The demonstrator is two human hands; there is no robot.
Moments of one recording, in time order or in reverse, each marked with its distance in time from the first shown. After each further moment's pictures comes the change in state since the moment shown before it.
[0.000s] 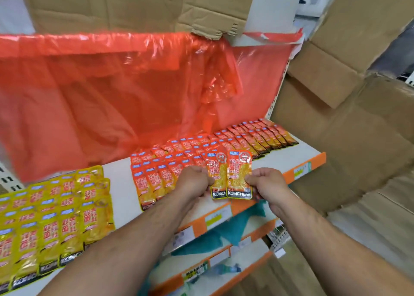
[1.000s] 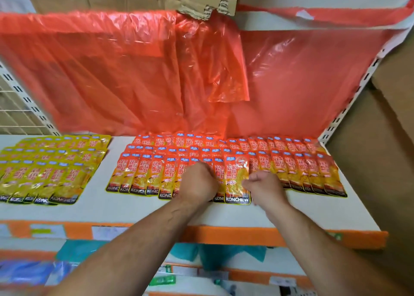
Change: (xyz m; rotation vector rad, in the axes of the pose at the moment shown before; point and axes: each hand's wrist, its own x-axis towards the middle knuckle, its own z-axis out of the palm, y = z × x) left_hand 0.082 0.037 0.127 0.582 0.573 -0.086; right_hand 0.195 0.007 -0.048 -0.255 -0.465 -0.197
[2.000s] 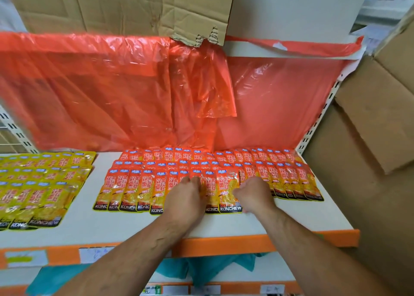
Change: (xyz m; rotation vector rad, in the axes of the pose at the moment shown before) left_hand -0.016 -0.021 -0.009 0.232 0.124 0.317; right_hand -0.002 -0.020 -0.001 -0.412 0.098 0.029
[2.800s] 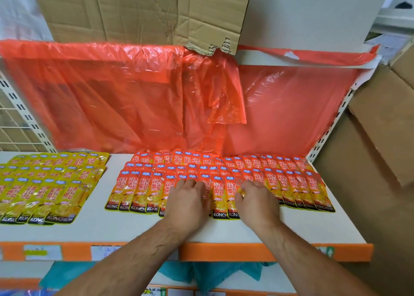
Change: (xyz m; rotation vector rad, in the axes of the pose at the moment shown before) left_hand -0.005 -0.015 -0.004 0.184 0.039 0.065; right_hand -0.016 -0.004 0.008 -0.403 0.167 -0.329
